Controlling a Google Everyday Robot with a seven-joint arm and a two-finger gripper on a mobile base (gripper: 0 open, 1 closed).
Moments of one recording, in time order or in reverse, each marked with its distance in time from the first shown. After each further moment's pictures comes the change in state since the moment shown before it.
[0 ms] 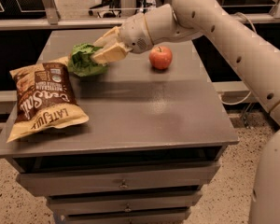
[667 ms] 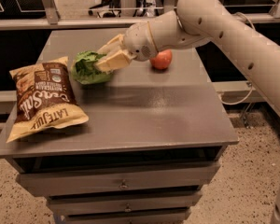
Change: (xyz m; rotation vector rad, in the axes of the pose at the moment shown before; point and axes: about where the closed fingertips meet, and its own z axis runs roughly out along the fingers) arm 0.007 0.024 -0.006 0.003 0.021 0.055
